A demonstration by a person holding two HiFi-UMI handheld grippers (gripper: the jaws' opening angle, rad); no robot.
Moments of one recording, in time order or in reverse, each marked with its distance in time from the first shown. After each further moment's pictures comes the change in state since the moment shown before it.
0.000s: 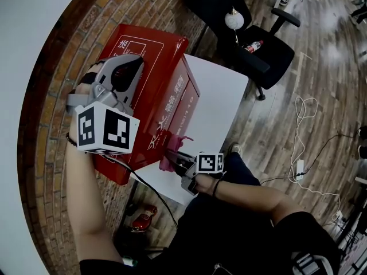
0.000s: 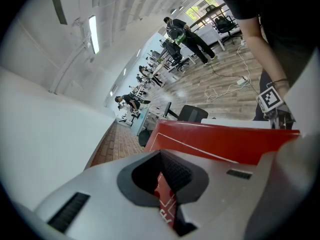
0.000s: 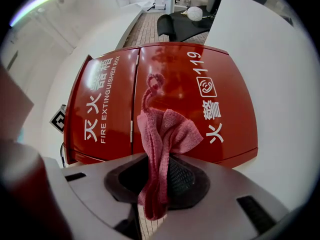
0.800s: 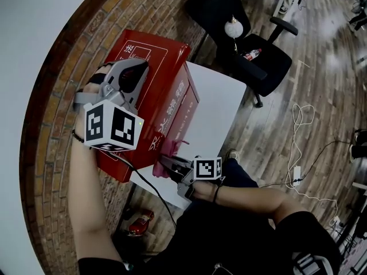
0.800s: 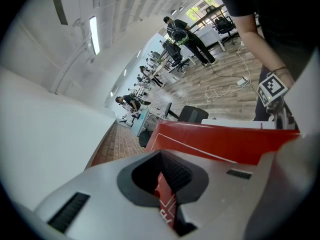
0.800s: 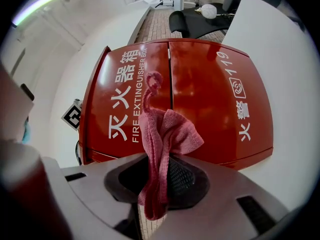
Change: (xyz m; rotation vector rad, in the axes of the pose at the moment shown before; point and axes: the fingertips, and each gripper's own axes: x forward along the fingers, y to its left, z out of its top) left arm -0.001 0.000 0.001 -0.002 -0.009 0.004; right arm 0.002 0.065 -0.004 -0.055 0.029 0.074
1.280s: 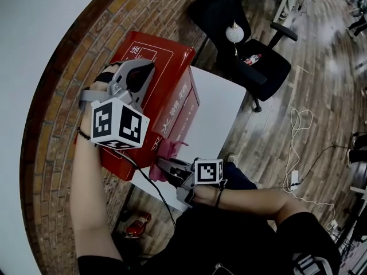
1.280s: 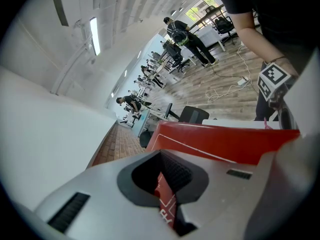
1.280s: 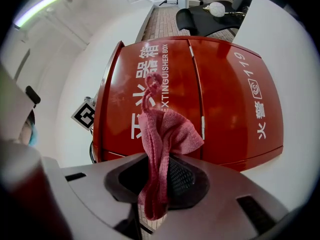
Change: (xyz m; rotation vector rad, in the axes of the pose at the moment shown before) left arm -0.002 0.001 0.001 0.004 -0.008 0.009; right arm 0.004 0.047 -0.002 -0.020 0.016 0.057
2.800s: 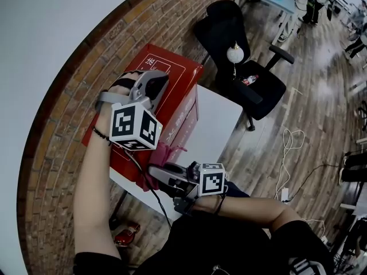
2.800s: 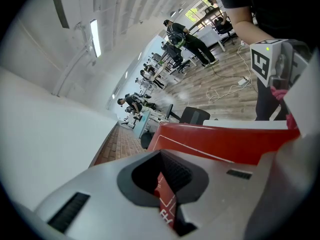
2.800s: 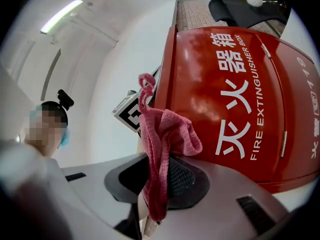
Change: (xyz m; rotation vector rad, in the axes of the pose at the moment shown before) left arm -0.002 0.001 0.002 0.007 -0.015 0.013; right arm 0.017 0.133 0.009 -0.169 0.040 0.345
